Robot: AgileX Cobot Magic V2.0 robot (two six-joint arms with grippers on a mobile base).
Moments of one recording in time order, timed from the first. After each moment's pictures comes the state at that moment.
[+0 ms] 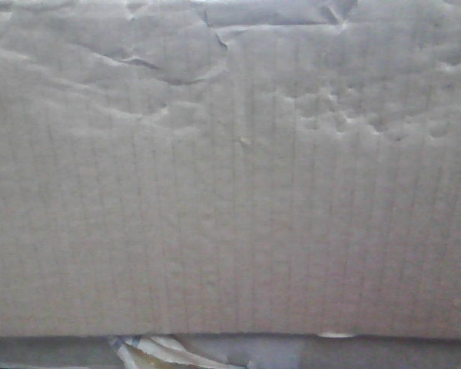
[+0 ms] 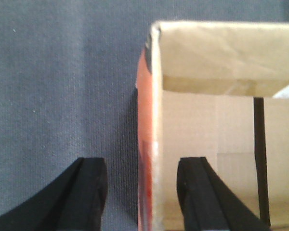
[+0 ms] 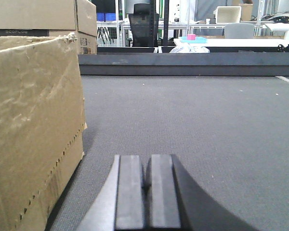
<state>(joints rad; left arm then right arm) 0.33 1.46 -1.23 -0.19 1.06 0.43 -0.09 0.00 0.00 0.06 0.08 -0.01</state>
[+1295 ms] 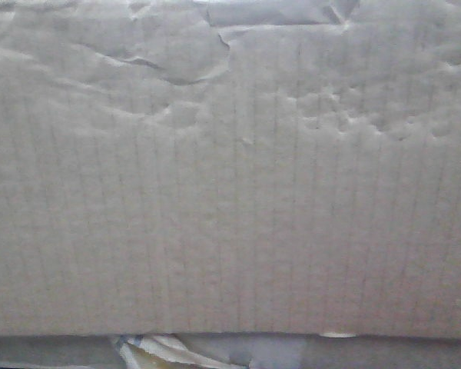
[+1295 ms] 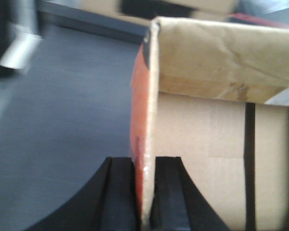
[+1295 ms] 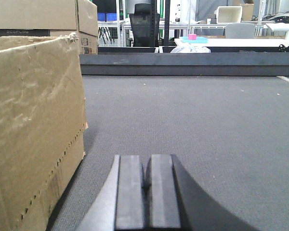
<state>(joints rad) 0.09 1.39 -2.01 -0.16 1.22 -0.17 -0.09 0.00 0.00 0.06 0.08 -0.01</state>
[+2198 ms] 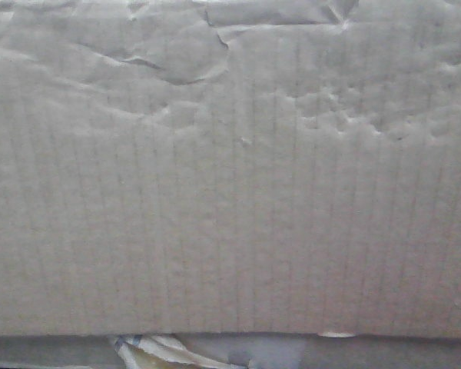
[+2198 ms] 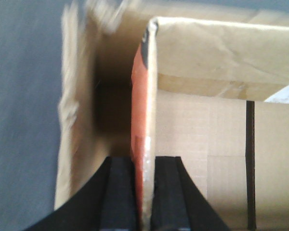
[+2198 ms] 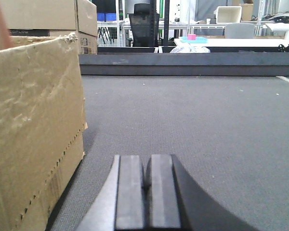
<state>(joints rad) -0.66 1.56 -1.68 0.33 1.24 -0.74 -0.09 0.00 0.00 0.06 0.08 -0.01</state>
